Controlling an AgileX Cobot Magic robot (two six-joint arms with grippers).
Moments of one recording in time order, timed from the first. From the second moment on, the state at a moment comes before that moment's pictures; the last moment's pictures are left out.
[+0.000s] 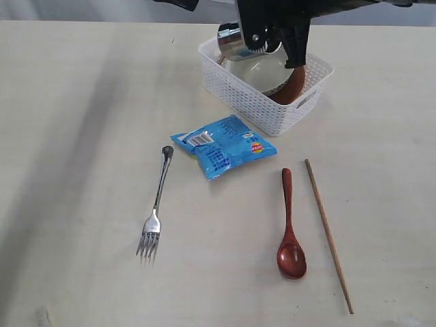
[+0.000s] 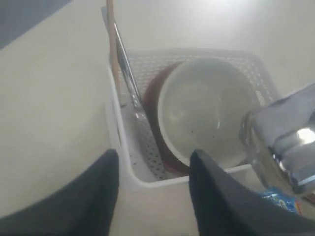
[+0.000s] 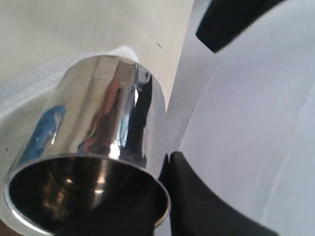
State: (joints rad) left arm -0.04 2.38 -2.27 -0.90 1.21 0.95; right arm 0.46 1.74 -1.23 0.32 0.21 -1.87
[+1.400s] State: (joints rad) left arm 0.08 2.29 -2.27 -0.71 1.22 0.62; right arm 0.74 2.42 -2.19 -0.02 1.21 -0.13
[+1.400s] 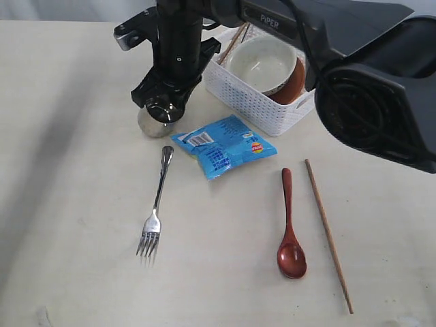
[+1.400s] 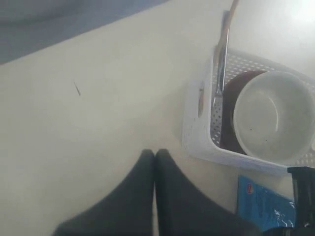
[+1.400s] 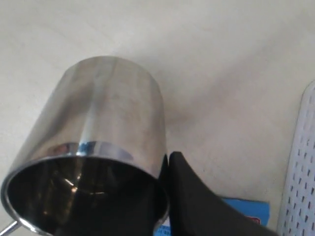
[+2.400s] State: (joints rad) left arm 0.09 2.29 -2.27 -0.71 1.22 0.60; right arm 0.74 2.43 -2.32 -0.07 1.20 -0.12
